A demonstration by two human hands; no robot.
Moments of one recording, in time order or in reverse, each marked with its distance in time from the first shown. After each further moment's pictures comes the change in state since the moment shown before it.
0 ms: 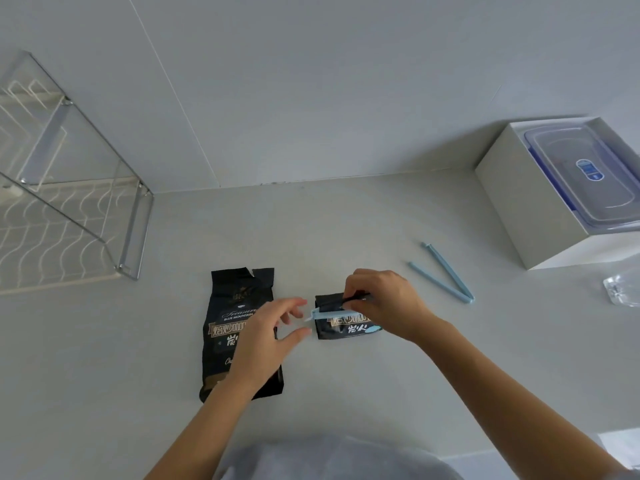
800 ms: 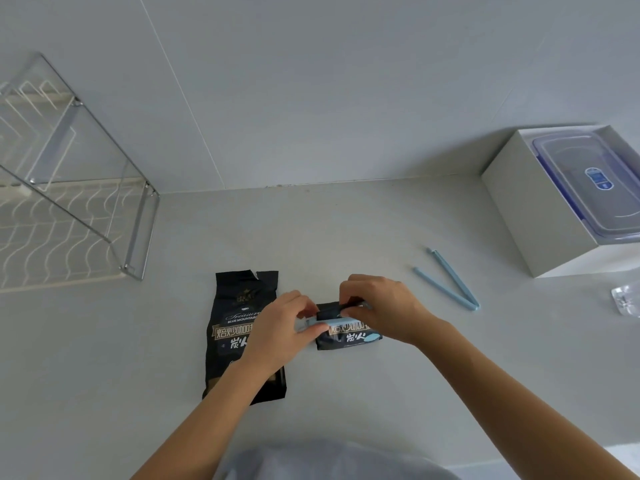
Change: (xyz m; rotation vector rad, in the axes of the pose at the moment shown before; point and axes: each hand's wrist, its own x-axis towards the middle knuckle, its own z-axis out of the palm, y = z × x) left_hand 0.027 0.008 0.005 0.210 -0.087 0.077; right_hand 0.010 -0.004 -0.001 -0.048 -0.127 -0.066
